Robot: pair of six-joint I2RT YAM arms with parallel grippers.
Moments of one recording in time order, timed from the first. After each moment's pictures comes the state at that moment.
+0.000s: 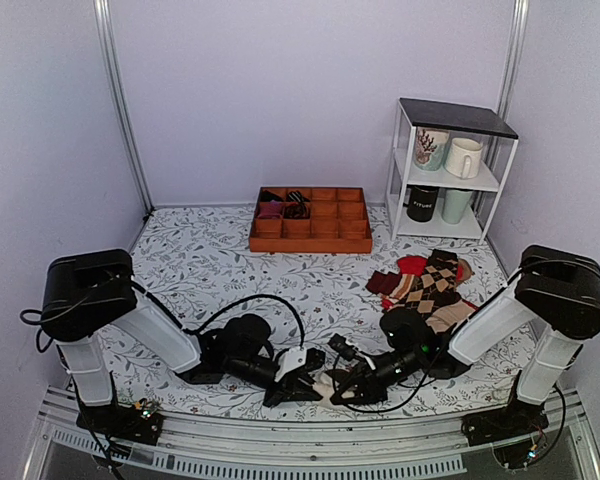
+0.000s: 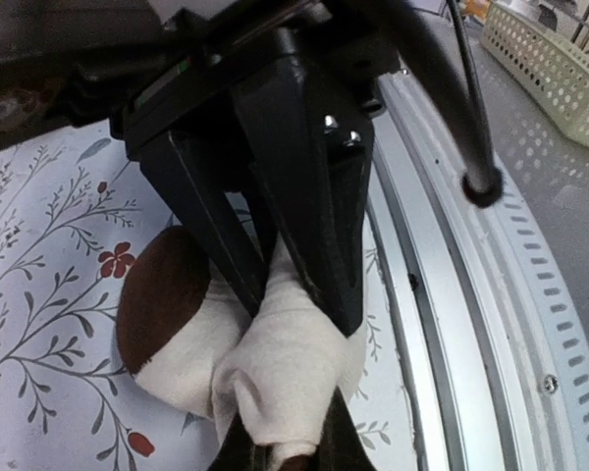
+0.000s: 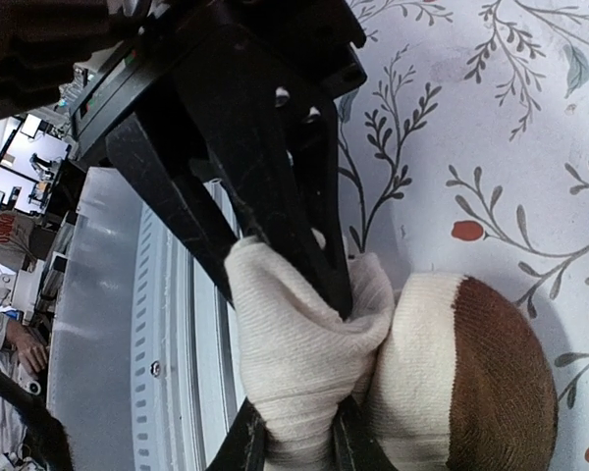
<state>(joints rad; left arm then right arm) -1.14 1.88 0.57 0.77 0.50 0.14 1.02 1.75 0.46 0.59 -0.71 0.33</state>
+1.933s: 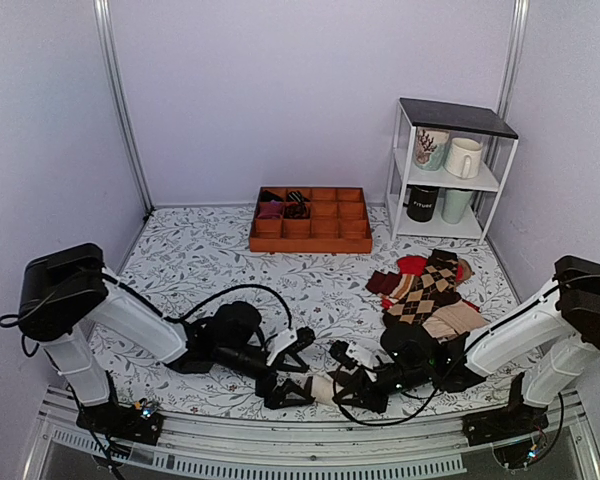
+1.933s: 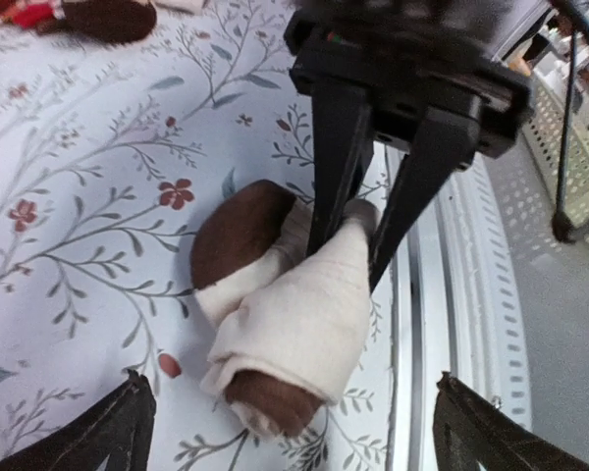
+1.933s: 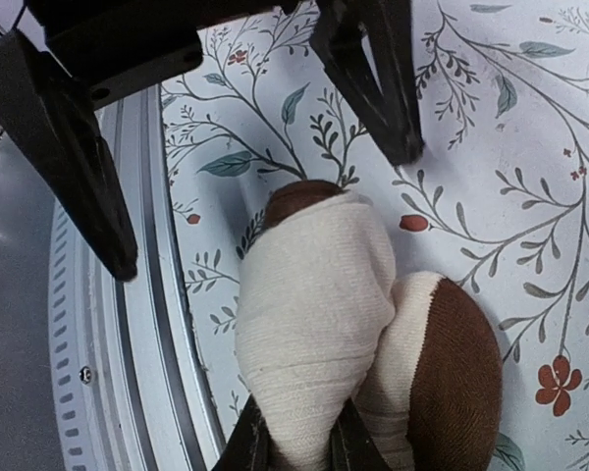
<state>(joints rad) -1.08 1.77 0.59 0.56 0.54 -0.14 1.19 1.56 0.44 0.42 -0.28 0.24</state>
